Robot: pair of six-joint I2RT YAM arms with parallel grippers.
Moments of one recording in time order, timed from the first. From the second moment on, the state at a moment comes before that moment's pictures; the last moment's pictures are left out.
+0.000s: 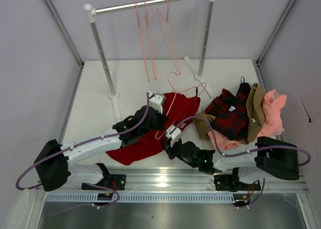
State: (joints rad) left arm -0.92 1.22 0.78 0.00 -0.23 -0.39; right arm 1.31 1.37 0.42 0.66 0.40 0.26
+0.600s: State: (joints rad) left arm -0.99 1.30 0.82 -0.03 -0.27 -0.59; right arm 1.46 1.40 0.57 0.49 0.68 0.14
